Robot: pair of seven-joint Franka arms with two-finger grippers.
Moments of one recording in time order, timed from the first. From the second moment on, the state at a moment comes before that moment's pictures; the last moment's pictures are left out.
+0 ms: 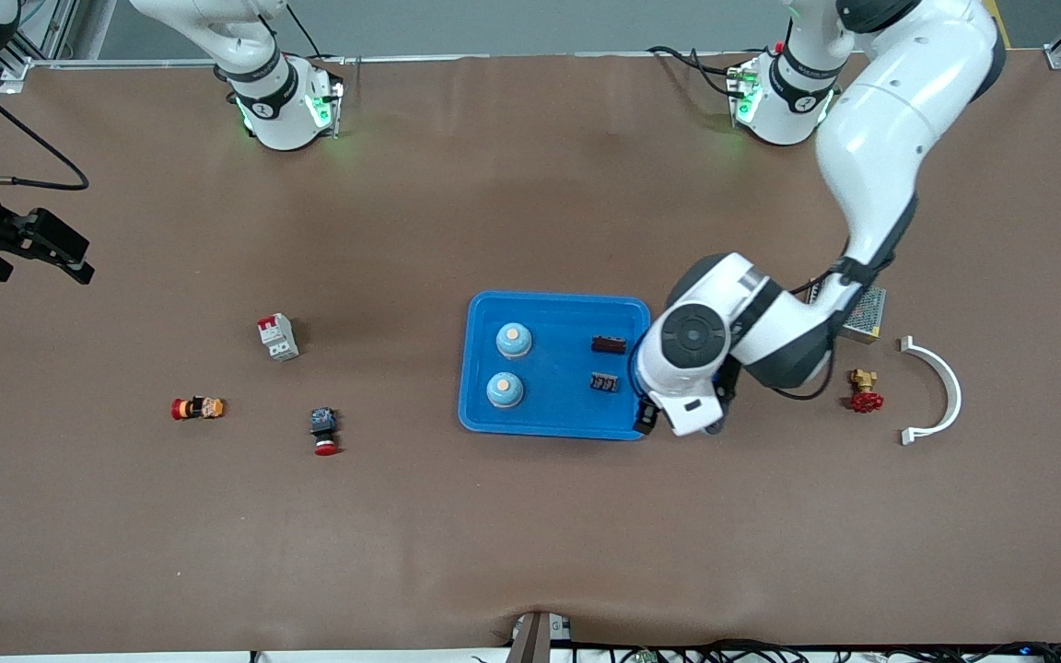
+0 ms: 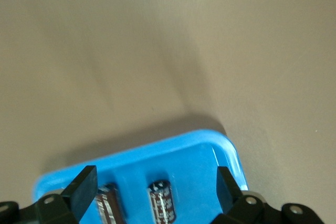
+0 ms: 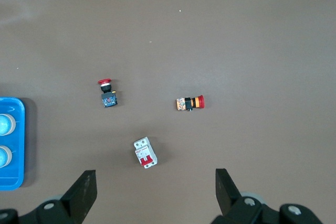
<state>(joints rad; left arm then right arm) 0.04 0.84 -0.73 -1.36 0.53 1.90 -1.88 -0.03 -0.06 0.02 -1.70 -0.01 1.77 0.04</state>
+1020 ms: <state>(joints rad) 0.37 0.79 -0.86 -1.36 0.53 1.83 -1.35 -0.02 -0.06 0.03 -1.70 -0.01 1.78 0.04</state>
